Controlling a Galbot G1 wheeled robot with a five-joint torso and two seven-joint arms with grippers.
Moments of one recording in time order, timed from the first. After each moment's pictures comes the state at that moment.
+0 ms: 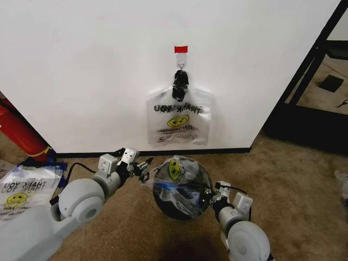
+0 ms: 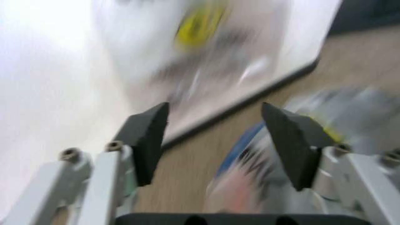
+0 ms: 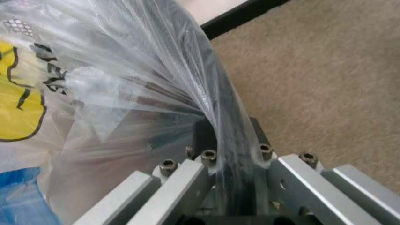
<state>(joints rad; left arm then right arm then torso) 0.94 -0.58 -0.01 -2.28 -0.85 0.42 -0.33 -1.42 1.29 0.23 2.15 0.85 -0.46 0.57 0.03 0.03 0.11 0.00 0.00</state>
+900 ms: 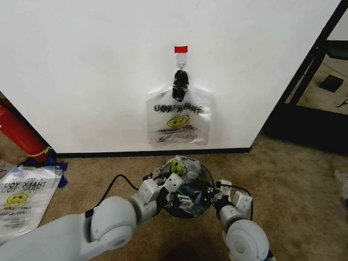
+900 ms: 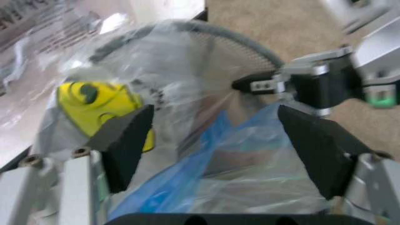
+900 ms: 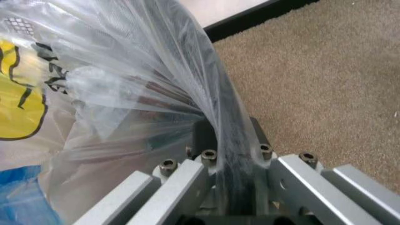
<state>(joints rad) 0.65 -0.67 0.47 -2.25 -0.85 0.56 -0.29 -1.40 1.27 0.21 2.15 0.79 -0.47 0.58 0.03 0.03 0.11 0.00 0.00</state>
